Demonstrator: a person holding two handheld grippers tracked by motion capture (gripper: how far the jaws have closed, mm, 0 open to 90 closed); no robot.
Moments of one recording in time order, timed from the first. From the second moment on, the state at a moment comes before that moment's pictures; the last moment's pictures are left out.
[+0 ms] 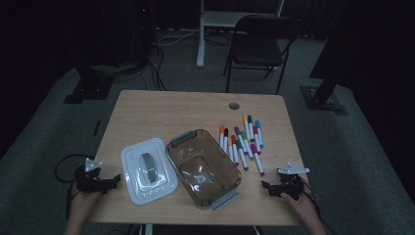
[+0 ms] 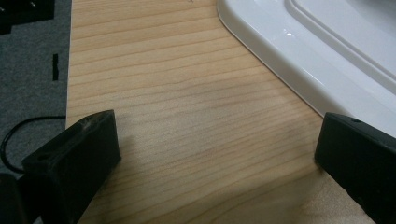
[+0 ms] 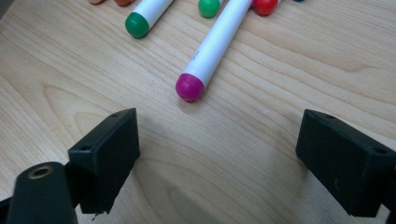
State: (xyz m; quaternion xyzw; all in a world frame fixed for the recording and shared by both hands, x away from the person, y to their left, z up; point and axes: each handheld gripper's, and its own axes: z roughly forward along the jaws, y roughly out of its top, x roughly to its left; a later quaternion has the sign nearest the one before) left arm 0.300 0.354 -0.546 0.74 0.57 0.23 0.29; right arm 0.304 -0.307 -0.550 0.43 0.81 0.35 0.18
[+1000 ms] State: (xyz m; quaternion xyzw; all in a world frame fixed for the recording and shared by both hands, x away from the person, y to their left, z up) left arm 0.302 0.347 -0.546 0.73 0.57 0.23 0.29; right arm 0.326 -0.315 -0.507 0.50 0.75 0.35 0.24
